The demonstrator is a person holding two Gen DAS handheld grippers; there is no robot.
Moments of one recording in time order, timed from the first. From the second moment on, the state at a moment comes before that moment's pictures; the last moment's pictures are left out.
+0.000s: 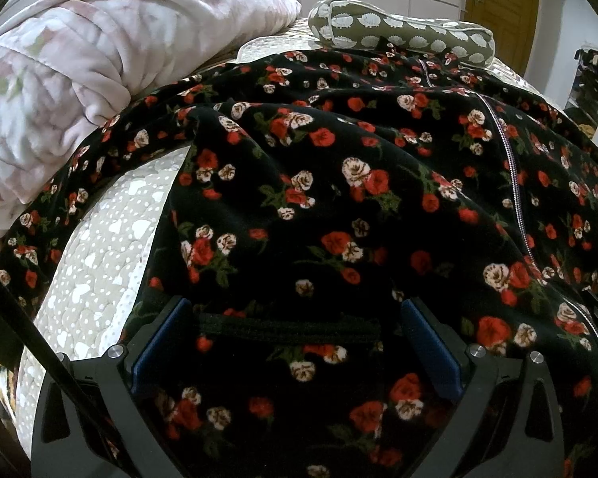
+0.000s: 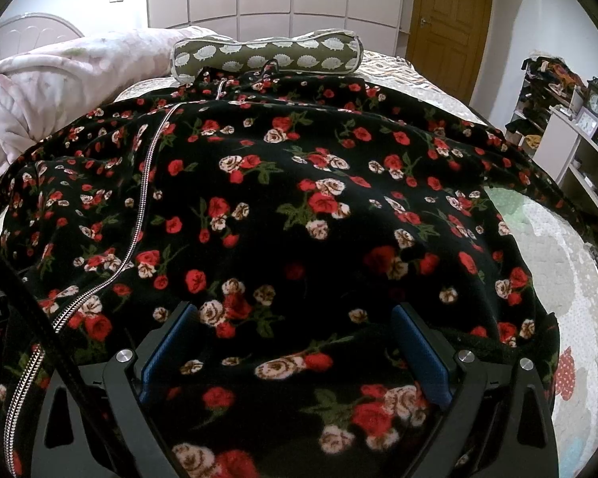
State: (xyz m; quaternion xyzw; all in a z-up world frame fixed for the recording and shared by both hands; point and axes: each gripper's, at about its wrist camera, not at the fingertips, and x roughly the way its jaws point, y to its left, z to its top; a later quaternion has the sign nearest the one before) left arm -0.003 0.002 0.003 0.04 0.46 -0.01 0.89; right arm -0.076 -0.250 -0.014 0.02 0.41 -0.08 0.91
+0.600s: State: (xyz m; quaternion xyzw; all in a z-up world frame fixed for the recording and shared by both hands) left arm -0.004 0.001 0.002 0.04 0.46 -0.01 0.89; right arm -0.078 -0.249 -0.015 0.02 0.41 -0.08 0.91
